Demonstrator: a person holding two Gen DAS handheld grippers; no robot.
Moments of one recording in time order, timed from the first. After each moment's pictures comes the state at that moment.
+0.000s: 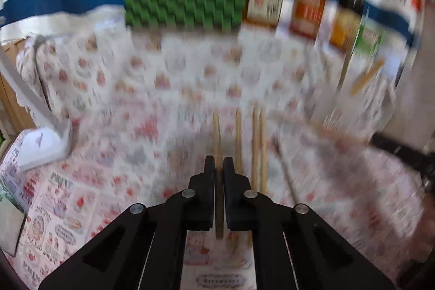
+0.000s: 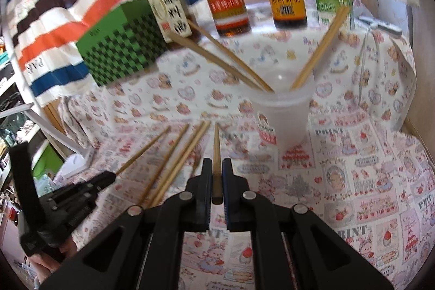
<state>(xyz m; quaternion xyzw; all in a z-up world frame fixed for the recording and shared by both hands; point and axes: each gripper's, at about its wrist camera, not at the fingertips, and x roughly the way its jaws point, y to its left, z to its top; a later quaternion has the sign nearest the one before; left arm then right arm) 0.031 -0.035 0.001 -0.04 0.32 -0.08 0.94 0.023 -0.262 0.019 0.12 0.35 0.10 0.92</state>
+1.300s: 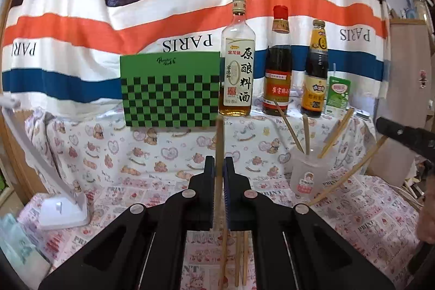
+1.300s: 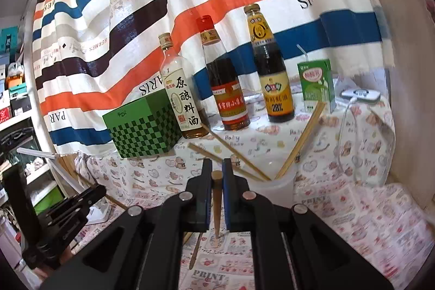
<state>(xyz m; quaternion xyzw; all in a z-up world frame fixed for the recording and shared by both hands) 0.007 -0.054 0.076 0.00 0.17 -0.09 0.98 -0.014 -0.290 0.097 0.13 0.18 0.09 0.97</state>
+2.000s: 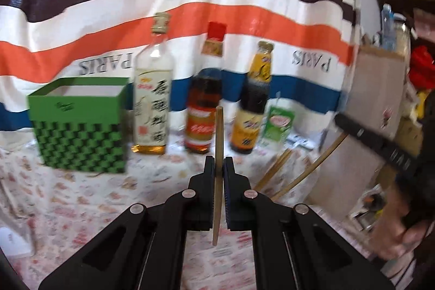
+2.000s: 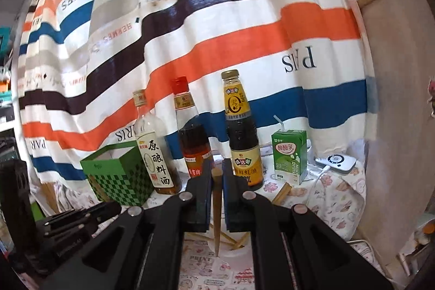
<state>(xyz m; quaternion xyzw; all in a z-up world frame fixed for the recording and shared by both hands) 0.061 -0.137 0.154 -0.05 0.19 -0.24 0.95 0.012 -0.339 0.167 0.12 0.11 0.04 0.99</state>
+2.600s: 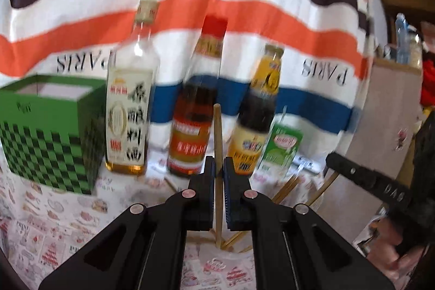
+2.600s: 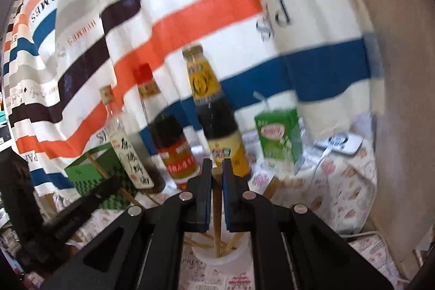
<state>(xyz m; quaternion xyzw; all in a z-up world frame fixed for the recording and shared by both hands) 0.117 -0.171 0.132 -0.08 0.16 -0.23 0.96 0.069 -0.378 0.135 0.17 0.17 0.04 0.97</state>
